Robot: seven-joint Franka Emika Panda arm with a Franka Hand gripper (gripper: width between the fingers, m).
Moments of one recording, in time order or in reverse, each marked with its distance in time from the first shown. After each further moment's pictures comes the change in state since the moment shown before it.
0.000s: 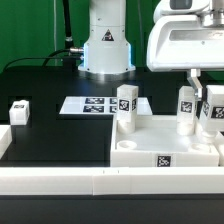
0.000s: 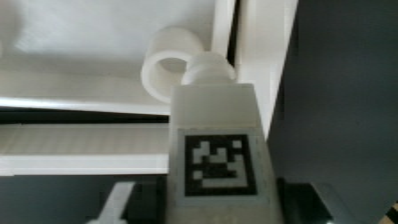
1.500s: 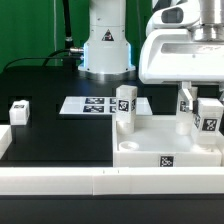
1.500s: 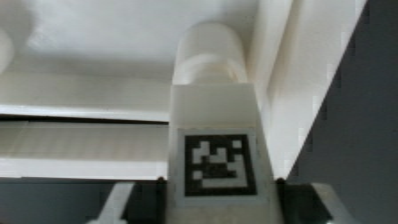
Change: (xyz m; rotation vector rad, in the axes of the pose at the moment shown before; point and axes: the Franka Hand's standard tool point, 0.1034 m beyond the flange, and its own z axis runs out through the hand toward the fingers) arm -0.005 0.008 0.016 -0.022 0.082 -0.011
